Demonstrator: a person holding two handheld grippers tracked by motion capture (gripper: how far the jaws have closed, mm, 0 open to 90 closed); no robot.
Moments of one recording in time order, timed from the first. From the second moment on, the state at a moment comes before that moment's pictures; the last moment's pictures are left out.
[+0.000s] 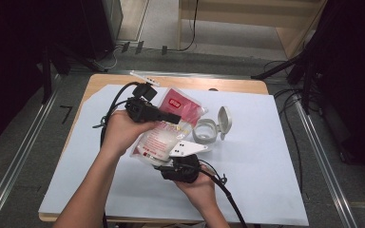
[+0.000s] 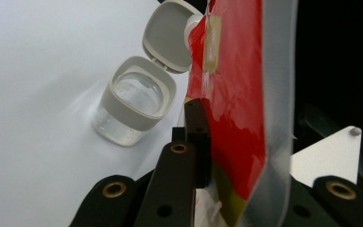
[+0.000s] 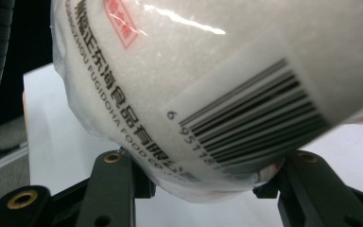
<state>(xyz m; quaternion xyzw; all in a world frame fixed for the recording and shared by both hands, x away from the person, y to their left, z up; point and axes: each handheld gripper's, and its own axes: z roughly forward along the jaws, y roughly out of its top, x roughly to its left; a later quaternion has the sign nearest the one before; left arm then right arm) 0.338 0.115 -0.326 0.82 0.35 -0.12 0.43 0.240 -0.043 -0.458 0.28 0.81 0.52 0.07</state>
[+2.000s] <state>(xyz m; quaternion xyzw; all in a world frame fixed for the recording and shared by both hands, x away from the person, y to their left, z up) 0.340 0.078 -0.338 0.85 0.36 -0.12 0.36 0.236 -0.033 -0.454 0.32 0.79 0.52 0.05</state>
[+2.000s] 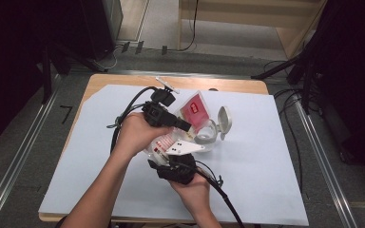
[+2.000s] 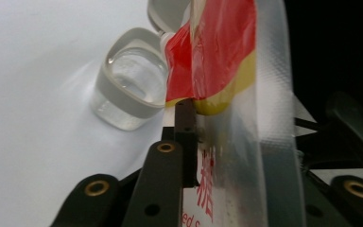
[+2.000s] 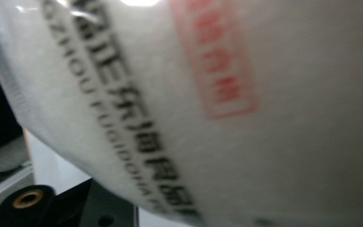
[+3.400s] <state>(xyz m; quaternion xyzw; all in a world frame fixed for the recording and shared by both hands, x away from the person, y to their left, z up) 0.340 0.103 -0.320 0.84 0.38 -0.08 0.38 0.259 -0.033 -0.446 0.33 0.78 0.54 -0.05</state>
